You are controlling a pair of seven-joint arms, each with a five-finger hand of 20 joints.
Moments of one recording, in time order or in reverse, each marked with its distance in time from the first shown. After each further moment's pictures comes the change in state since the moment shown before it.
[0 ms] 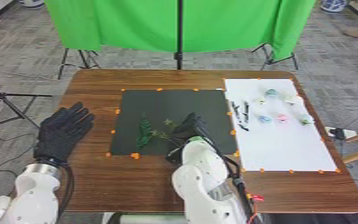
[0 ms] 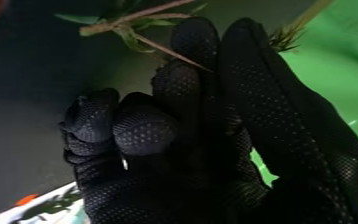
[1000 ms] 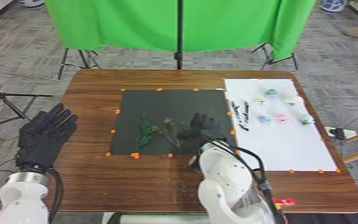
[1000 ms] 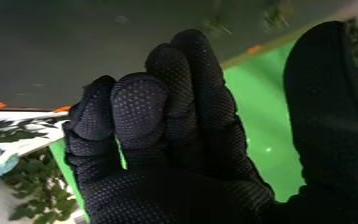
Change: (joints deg) left arm 4.5 -2.7 -4.6 -1.8 -0.6 -0.7 4.3; right arm -2.8 13.5 -1.7 -9.5 -8.1 -12.0 -10.0
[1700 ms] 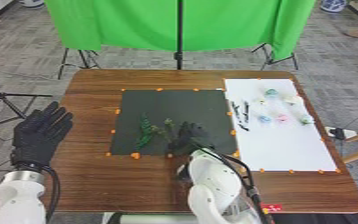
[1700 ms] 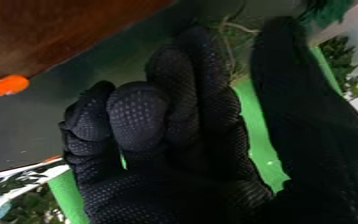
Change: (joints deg) left arm -0.6 -0.5 -1.1 0.3 -0.8 0.0 0.2; right arm -2.5 -4.6 -0.9 1.8 0.7 -0.9 -2.0
